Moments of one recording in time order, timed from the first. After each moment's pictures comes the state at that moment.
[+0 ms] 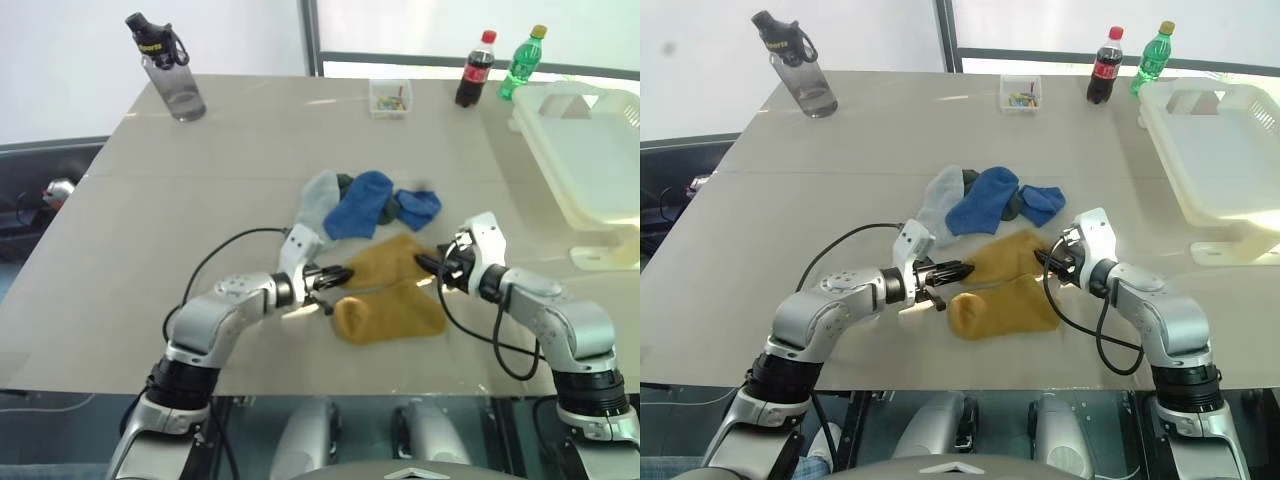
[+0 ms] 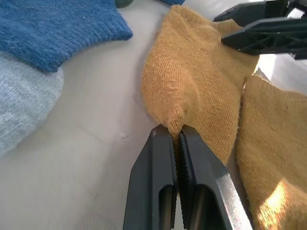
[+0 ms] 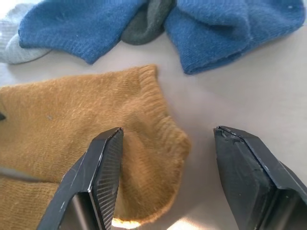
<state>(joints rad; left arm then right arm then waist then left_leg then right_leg) -0.33 0.48 -0.13 -0.21 -0.50 0.84 -0.64 -0.30 -0.40 -0.04 -0.29 0.44 0.92 0.43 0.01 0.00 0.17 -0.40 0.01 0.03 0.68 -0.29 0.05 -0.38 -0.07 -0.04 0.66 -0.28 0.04</state>
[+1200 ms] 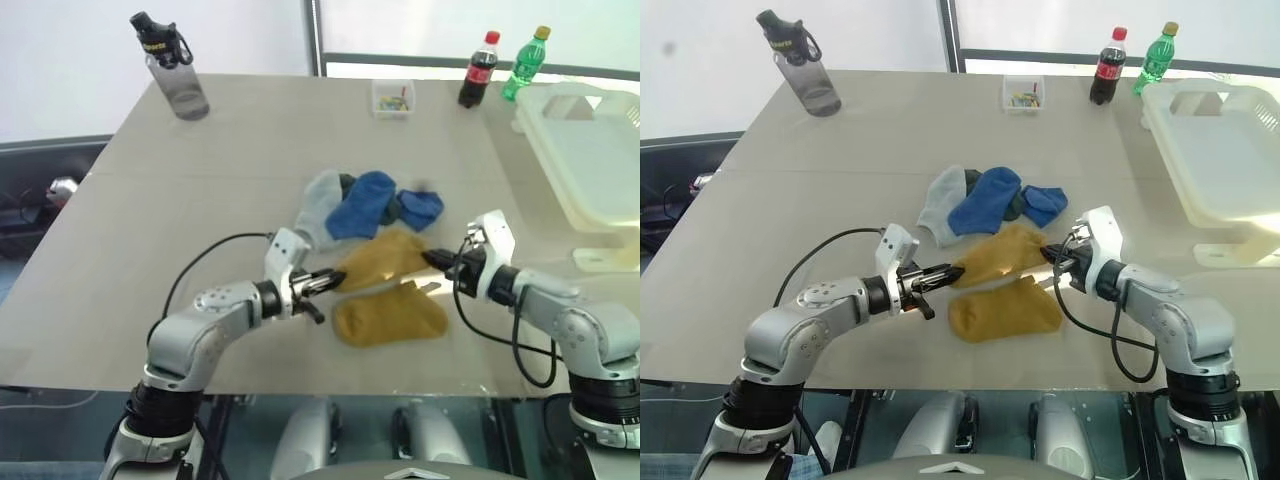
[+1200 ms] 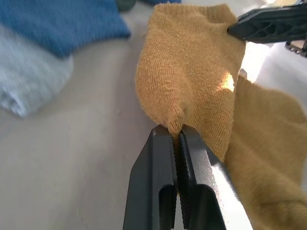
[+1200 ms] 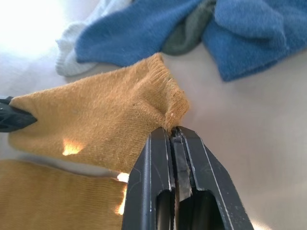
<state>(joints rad) -0.23 0.49 -0.02 -0.41 -0.60 0.91 -0.61 -0.29 -0.43 -0.14 -0.42 0.65 1.09 0.44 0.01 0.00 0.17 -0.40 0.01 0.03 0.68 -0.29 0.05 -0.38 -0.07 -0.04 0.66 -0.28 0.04</state>
